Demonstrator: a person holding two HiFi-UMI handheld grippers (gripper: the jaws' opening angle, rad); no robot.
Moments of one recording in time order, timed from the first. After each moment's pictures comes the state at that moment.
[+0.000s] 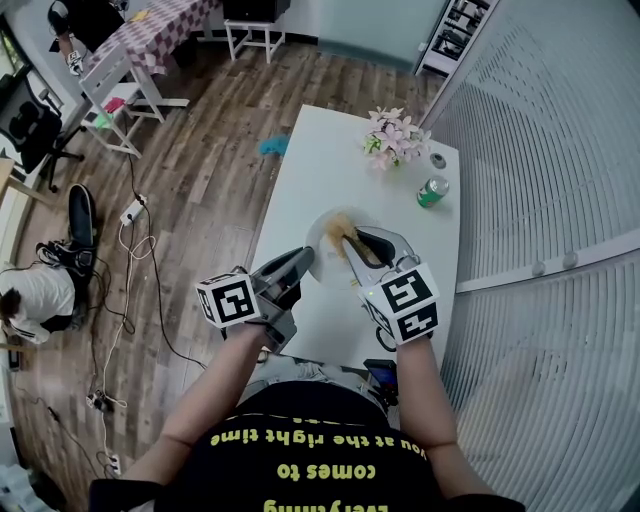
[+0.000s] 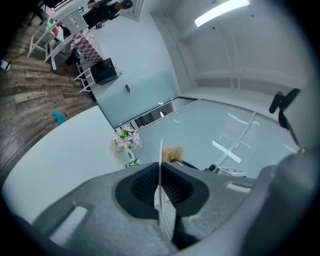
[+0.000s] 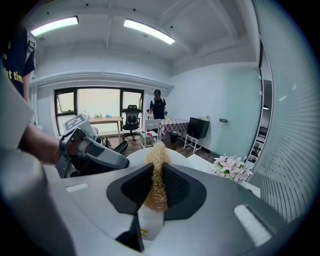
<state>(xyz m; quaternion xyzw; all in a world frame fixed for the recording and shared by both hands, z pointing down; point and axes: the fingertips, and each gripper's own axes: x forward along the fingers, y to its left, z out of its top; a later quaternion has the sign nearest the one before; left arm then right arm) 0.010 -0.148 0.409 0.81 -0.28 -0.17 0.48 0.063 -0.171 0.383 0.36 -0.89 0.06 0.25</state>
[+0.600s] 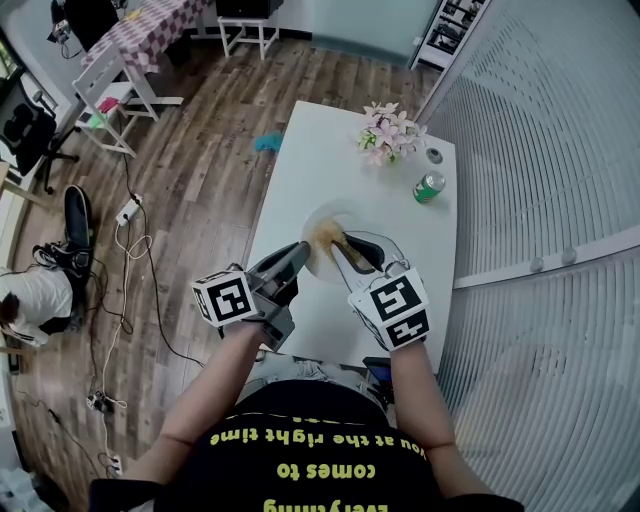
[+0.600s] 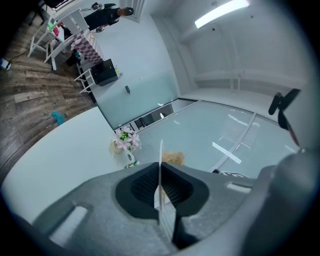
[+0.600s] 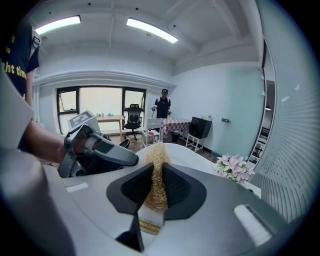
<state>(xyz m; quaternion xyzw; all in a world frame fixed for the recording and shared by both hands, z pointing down) 0.011 -0.155 0.407 0.81 -0.28 -0.18 0.48 0.055 -0.161 0.389 0.35 -0.90 0.05 0.26</state>
